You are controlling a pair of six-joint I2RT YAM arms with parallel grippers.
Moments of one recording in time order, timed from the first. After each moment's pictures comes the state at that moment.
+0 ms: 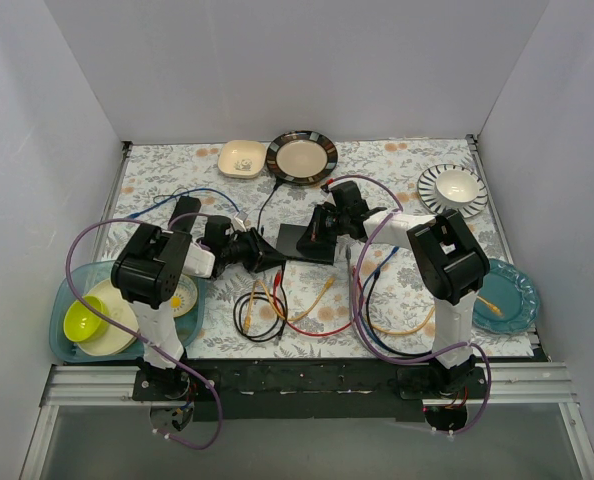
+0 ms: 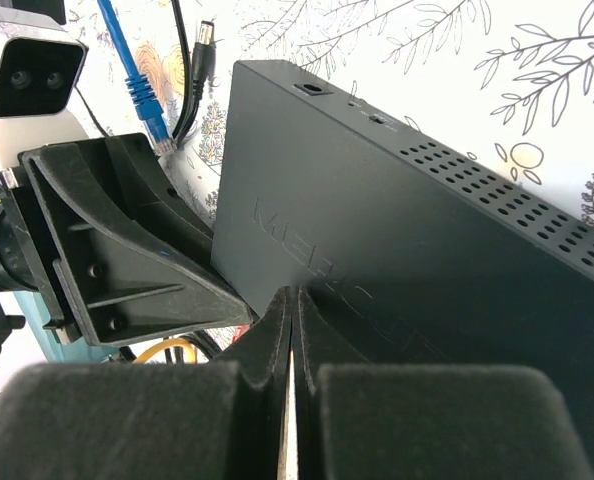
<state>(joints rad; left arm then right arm) -0.29 1.90 0.67 0.60 0.73 -1.04 0.56 1.98 1.18 0.01 -0.50 0.73</state>
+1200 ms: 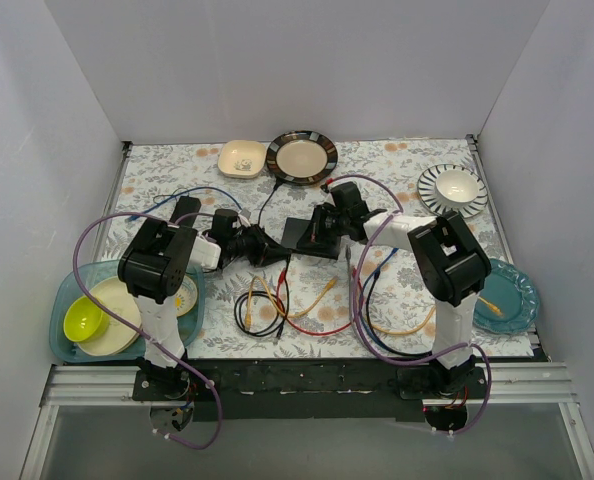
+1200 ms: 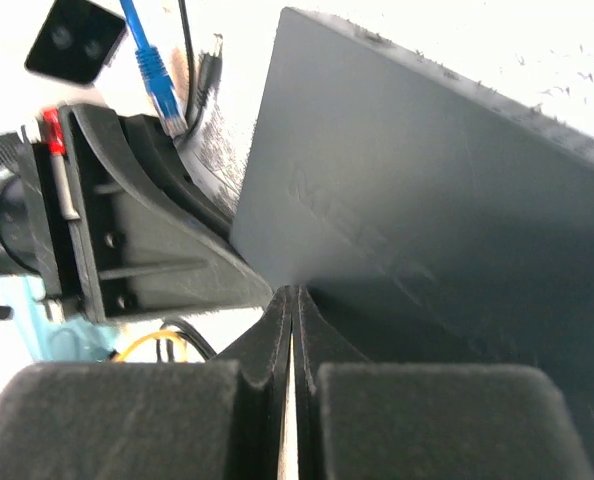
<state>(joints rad) -0.31 1.96 0.78 0.51 0.69 -1.18 0.56 1.98 1.18 0.04 -0.48 0.72</state>
